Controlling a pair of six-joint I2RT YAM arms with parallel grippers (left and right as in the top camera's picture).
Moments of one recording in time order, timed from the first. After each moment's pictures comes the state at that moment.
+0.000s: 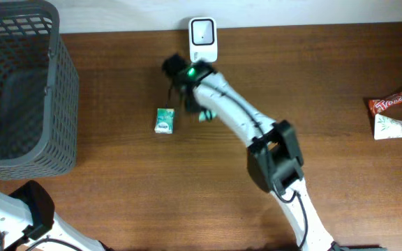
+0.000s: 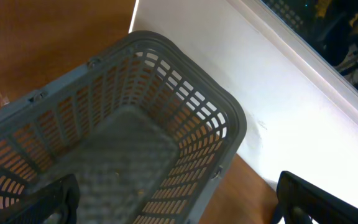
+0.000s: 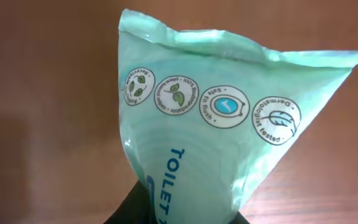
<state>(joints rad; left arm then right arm) 0.62 2.00 3.13 -1.69 0.19 -0.39 0.60 2.44 2.30 -1.26 0.33 0.52</state>
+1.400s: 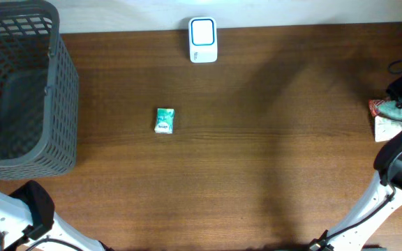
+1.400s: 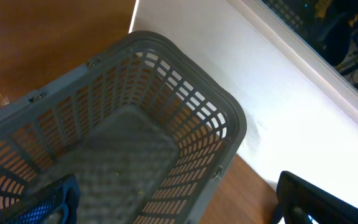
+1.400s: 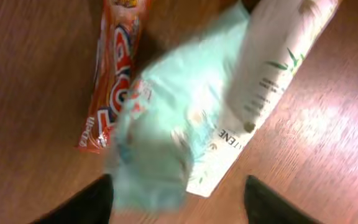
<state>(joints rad) 0.62 2.00 3.13 -1.69 0.19 -0.38 -0.56 2.29 2.13 -1.22 0.21 0.48</state>
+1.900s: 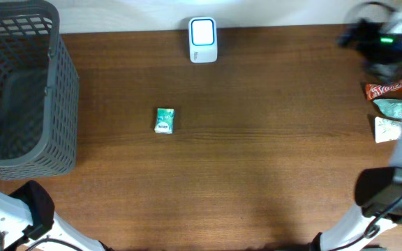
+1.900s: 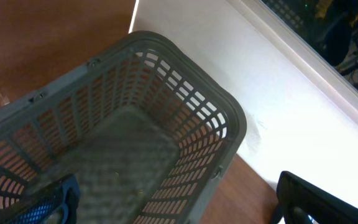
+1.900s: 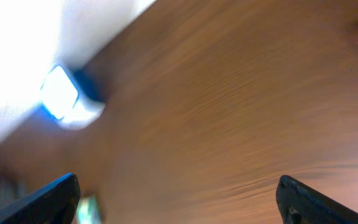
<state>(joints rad) 0.62 2.00 3.13 -1.69 0.19 -0.38 -0.25 1.93 2.17 -1.28 -0.34 0.37</state>
